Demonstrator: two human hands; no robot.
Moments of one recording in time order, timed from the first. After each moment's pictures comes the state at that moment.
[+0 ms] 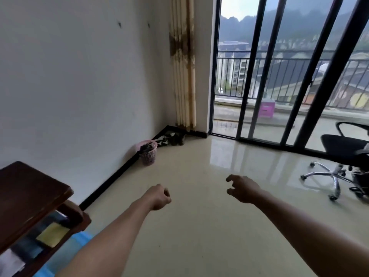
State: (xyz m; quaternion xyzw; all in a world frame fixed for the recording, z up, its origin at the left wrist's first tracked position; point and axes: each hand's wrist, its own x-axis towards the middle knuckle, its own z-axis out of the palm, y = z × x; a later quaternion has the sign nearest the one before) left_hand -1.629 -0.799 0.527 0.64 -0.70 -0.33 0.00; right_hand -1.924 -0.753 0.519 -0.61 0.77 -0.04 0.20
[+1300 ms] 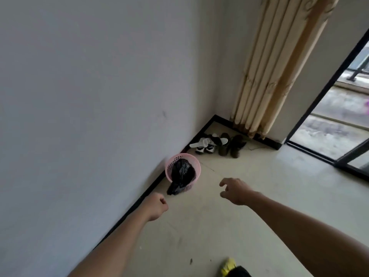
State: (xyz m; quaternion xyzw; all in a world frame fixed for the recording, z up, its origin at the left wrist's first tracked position) left_hand -1.453 -1.780 0.387 0.72 -0.54 -0.43 -0.02; right_hand -1.737 -1.829 0.364 -0.66 0.66 0.10 0.34
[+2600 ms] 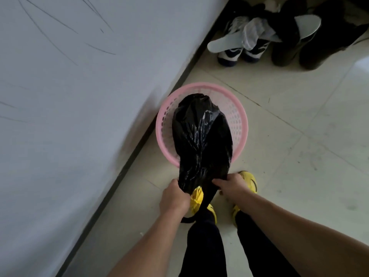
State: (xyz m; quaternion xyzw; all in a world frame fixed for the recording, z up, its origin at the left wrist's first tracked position) left_hand -1.423 -2.087 -0.165 0.79 -0.31 -0.50 -0.16; right_hand -1.588 -2.100 -0.189 -0.22 0.76 0.11 0.60
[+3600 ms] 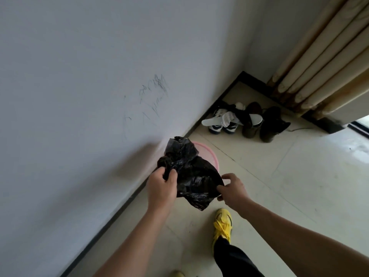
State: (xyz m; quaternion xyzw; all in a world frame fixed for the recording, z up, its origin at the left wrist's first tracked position) left_hand -1.454 -2.120 0.134 0.79 -0.39 -0.36 0.29; right_hand -1.640 -2.133 0.096 -0.35 0.74 -0.05 0.57
